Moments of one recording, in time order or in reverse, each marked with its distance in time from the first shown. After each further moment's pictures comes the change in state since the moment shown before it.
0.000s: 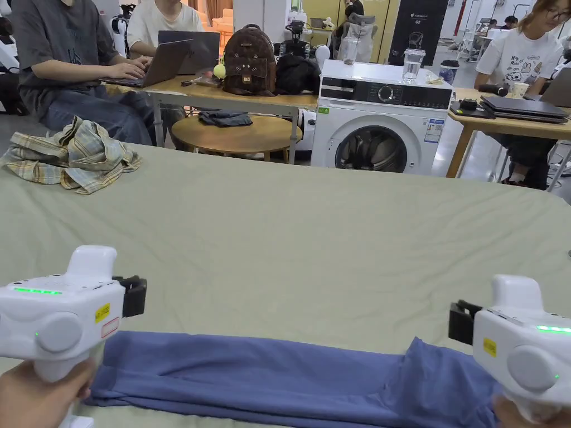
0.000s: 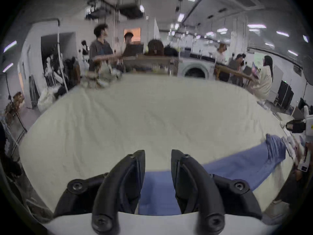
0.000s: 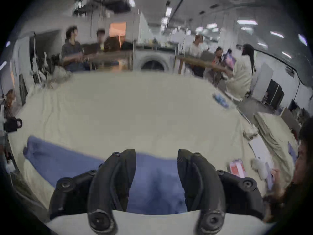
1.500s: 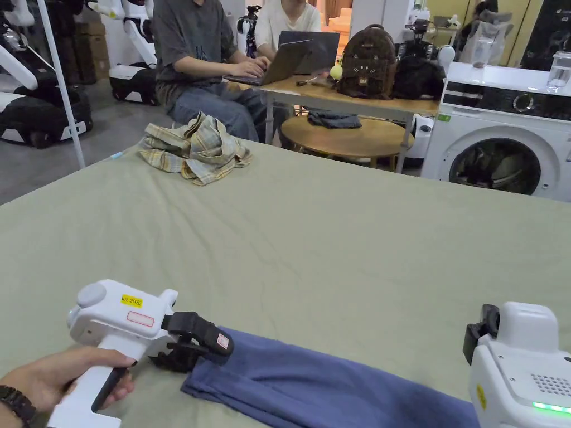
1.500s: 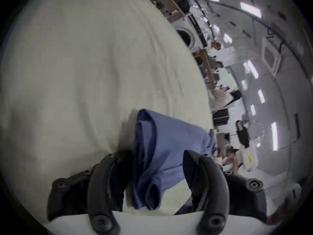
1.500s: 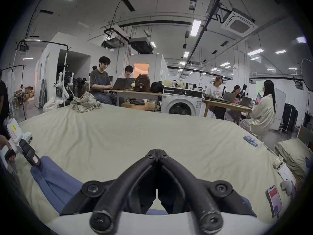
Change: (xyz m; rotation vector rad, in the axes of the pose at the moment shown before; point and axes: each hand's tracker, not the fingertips) left arm -0.162 -0.090 -0.105 -0.643 -0.753 0.749; right arm -0.133 -0.015 -0.023 0.224 0.156 0.108
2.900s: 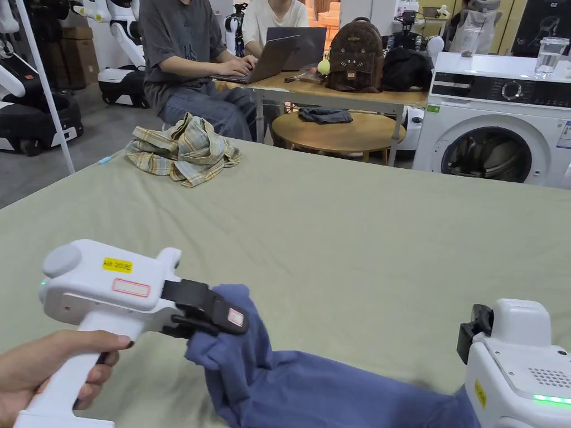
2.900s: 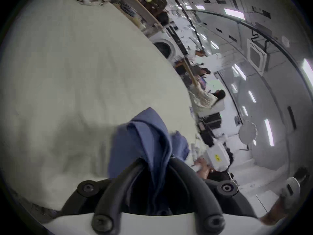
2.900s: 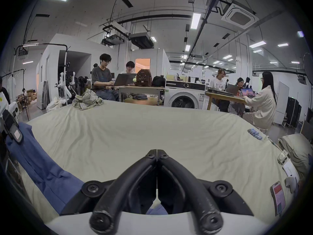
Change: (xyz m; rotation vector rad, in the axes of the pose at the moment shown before) left arm 0.161 -0.035 0.008 0.010 -0.025 -0.135; right arm 0.016 -0.006 -0.007 -0.057 0.035 -0.032
